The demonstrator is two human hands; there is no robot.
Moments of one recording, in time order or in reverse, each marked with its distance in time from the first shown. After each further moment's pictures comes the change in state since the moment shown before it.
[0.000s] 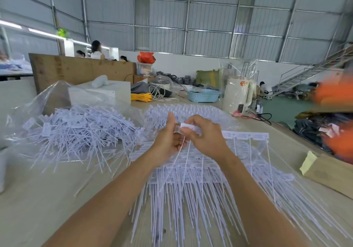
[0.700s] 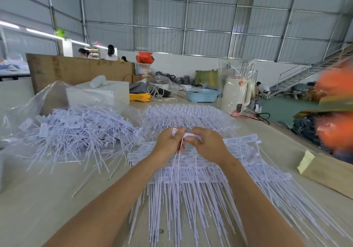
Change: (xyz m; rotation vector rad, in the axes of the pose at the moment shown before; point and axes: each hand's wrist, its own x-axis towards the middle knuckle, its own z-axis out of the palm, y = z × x) left_hand -0.002 -0.015 0.007 0.231 0.122 0.176; right_hand -0.007 0.026 0.003 -0.185 -0.200 0.079
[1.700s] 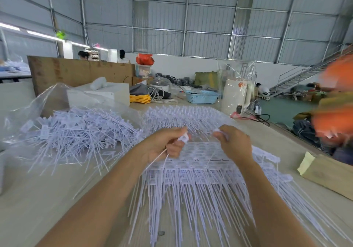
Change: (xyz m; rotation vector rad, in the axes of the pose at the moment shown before) left_hand 0.002 0.030 -0.028 -0.247 -0.483 -0.397; right_hand -0.010 0.049 -0.023 -0.154 0.298 0.170
